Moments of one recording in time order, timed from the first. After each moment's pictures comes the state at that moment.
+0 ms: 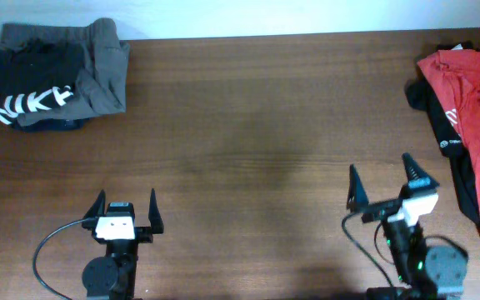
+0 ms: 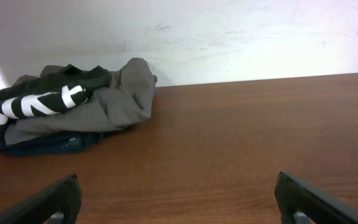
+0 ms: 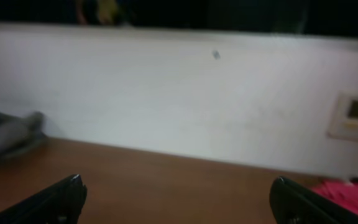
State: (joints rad) left arm 0.00 0.01 0.02 -0.08 -0.01 0.06; right arm -0.02 0.31 0.35 0.03 -0.16 -0.04
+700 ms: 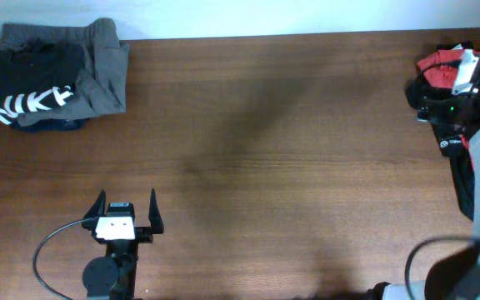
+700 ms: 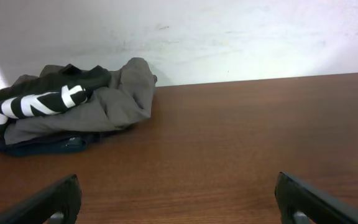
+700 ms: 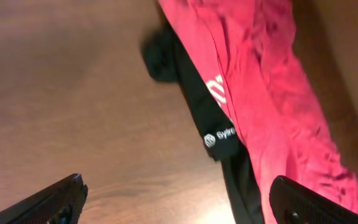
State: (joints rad) left arm 0.00 0.01 0.01 -0.08 -0.01 0.06; right arm -0.36 1.61 1.48 -0.82 0.10 -0.15
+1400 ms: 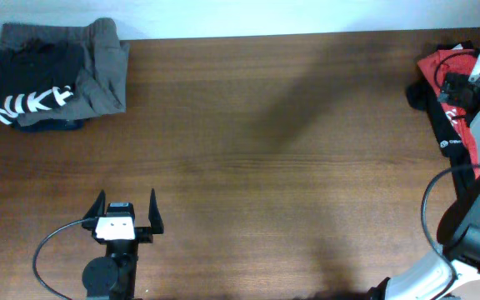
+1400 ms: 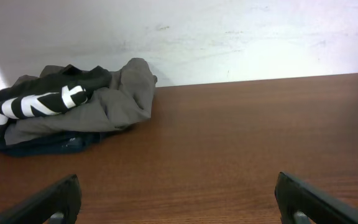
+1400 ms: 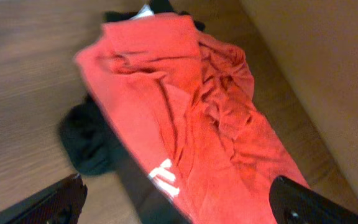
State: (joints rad) left arm 0.00 0.01 0.01 -0.08 -0.01 0.06; right arm -0.49 1.94 1.51 -0.32 0.16 -0.20
